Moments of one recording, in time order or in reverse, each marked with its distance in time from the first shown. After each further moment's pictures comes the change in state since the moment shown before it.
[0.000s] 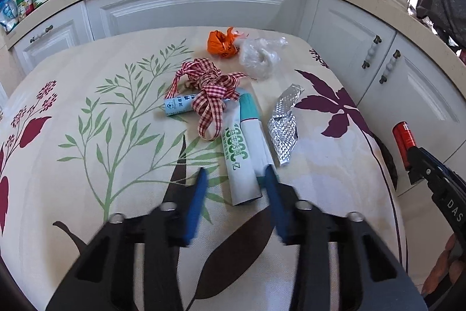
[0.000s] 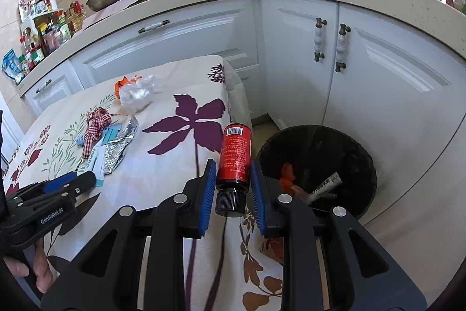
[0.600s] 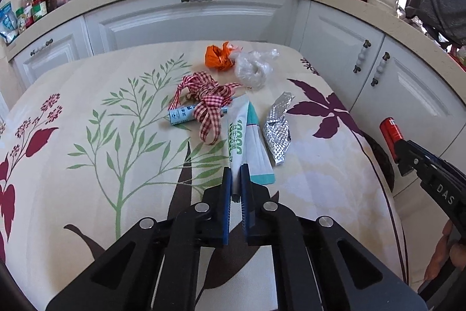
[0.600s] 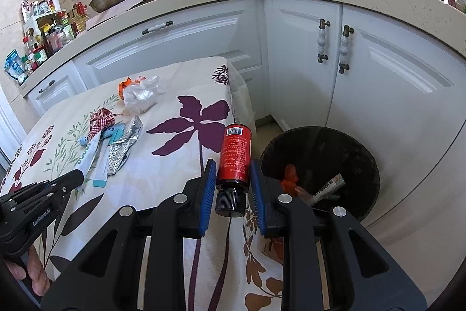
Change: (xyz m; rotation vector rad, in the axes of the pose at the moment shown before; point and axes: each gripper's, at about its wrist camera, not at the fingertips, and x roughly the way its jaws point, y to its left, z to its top) left arm -0.021 0.000 -0.007 0.037 -0.068 -0.022; right arm -0.003 0.007 0.001 -0.015 -0.012 0.013
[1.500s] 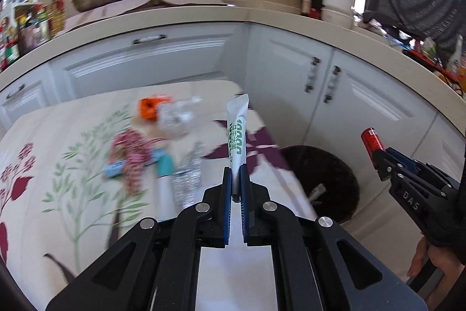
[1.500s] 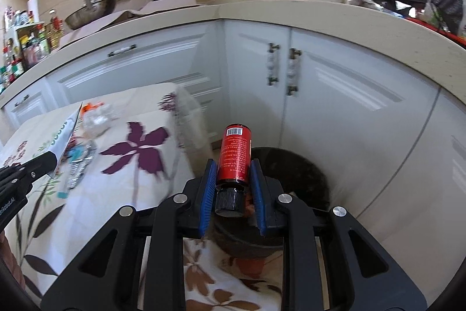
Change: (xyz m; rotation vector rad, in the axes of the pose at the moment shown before) left arm -0.016 -0.083 0.027 0.117 -0.127 -0.126; right arm -0.027 -0.065 0.011 0.023 -0.108 -0.183
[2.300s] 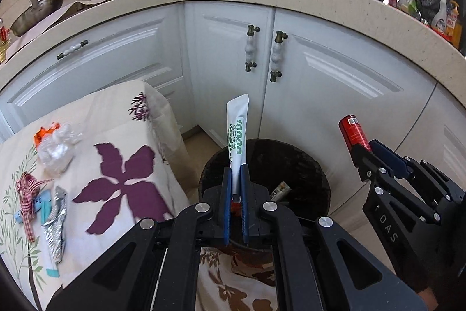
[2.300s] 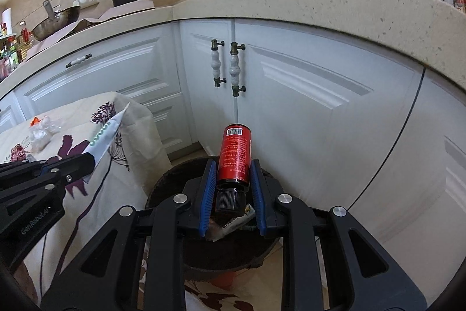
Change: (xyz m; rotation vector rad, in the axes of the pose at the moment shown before) left arm 0.093 -0.121 0.026 0.142 0.102 -0.089; right arm 0.053 -0.078 0.007 0.054 -0.010 -0.081
